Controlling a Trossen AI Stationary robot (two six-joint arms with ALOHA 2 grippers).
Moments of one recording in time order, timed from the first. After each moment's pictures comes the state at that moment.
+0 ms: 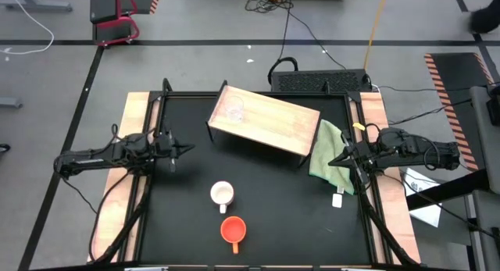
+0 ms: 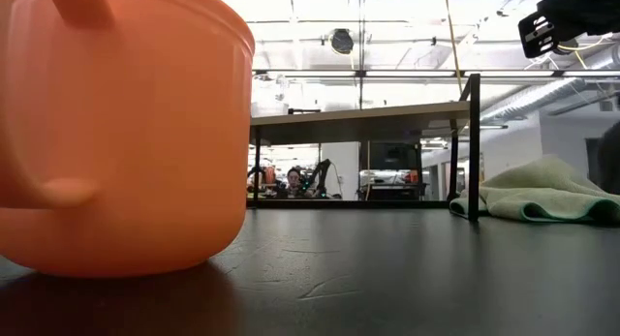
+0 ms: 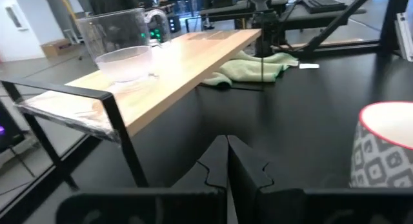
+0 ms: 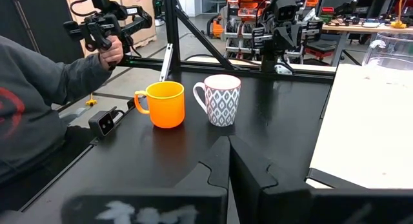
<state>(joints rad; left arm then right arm) 0.10 0.04 0.11 -0.21 -0.08 0.13 0.03 0.14 0.41 -0.46 -0.23 -0.01</state>
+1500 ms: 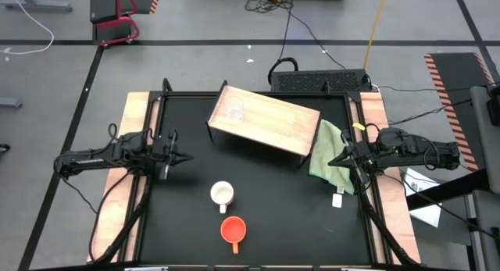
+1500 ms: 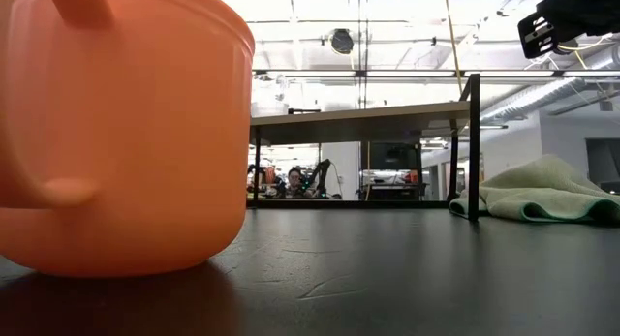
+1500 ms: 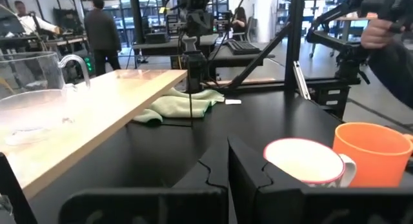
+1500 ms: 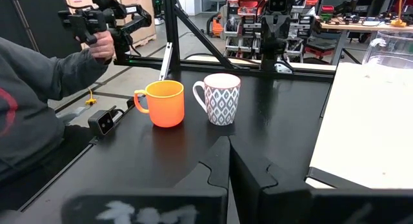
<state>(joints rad) 0.10 0.04 0.11 -0.09 0.22 0.05 0.03 0.14 0.41 -0.46 -0.23 -0.01</state>
